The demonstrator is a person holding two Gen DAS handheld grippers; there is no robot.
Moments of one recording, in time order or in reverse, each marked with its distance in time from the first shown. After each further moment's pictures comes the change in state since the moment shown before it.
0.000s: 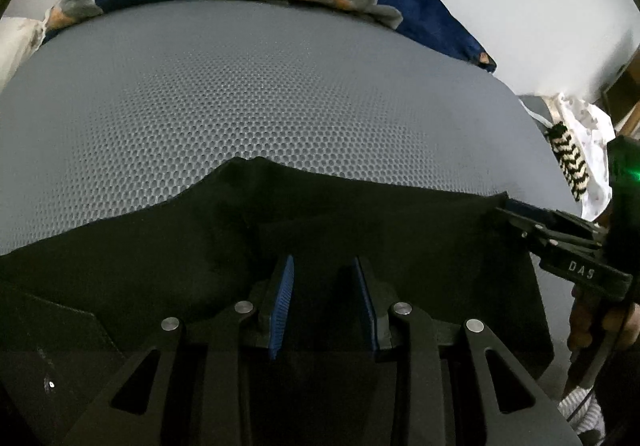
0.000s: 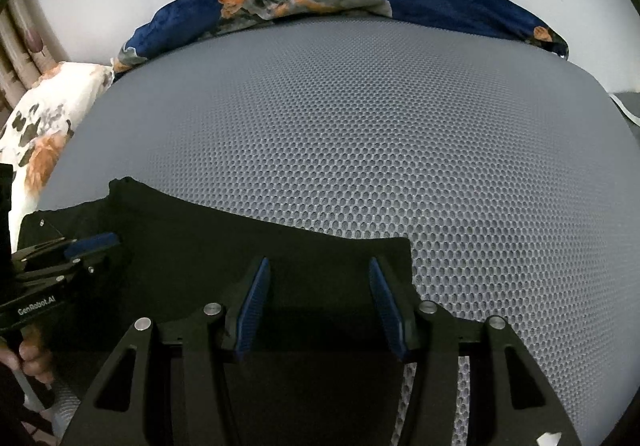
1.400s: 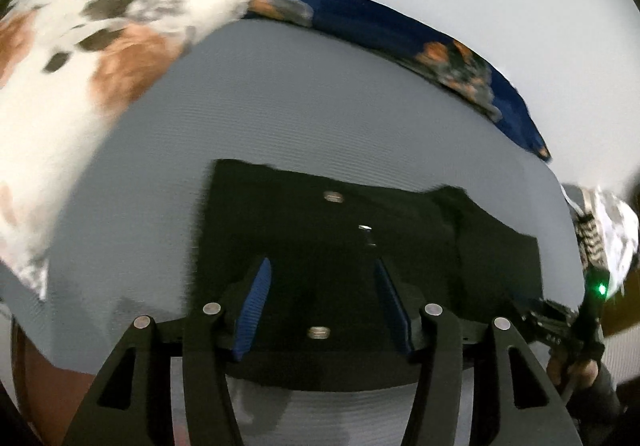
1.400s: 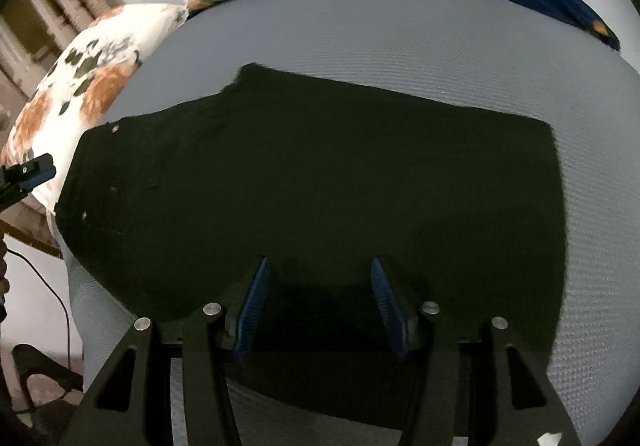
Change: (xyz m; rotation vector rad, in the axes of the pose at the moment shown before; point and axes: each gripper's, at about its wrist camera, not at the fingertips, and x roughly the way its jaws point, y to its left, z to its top) left arm -0.191 0.169 -0.081 -0.328 -0.125 0.160; right arm -0.016 0.105 -0.059 -0.110 0.136 0.155
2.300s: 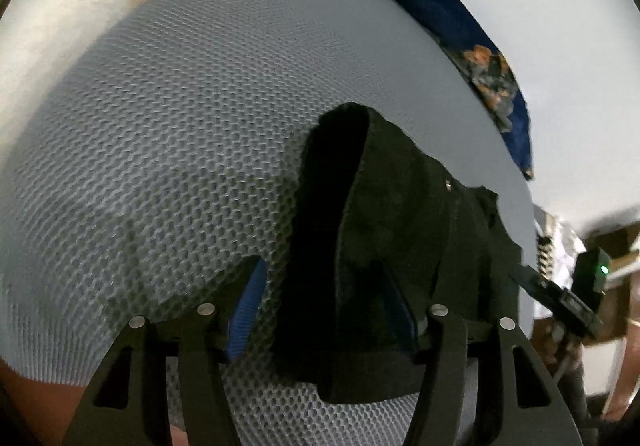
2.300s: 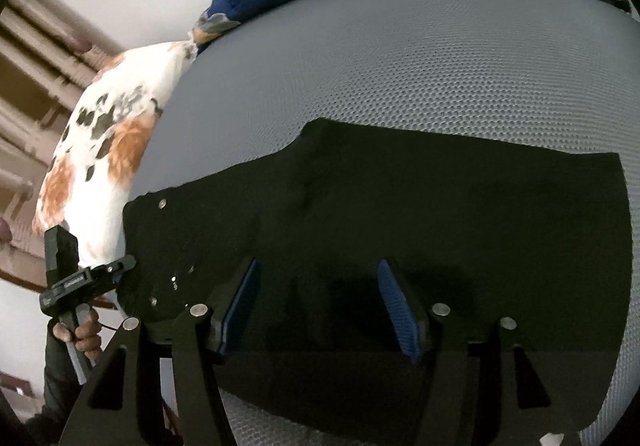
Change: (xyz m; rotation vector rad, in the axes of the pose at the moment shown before) left arm 0.060 0.115 0.001 -0.187 0.219 -0.251; right arm 0.004 0.031 0.052 0.197 0.000 0.135
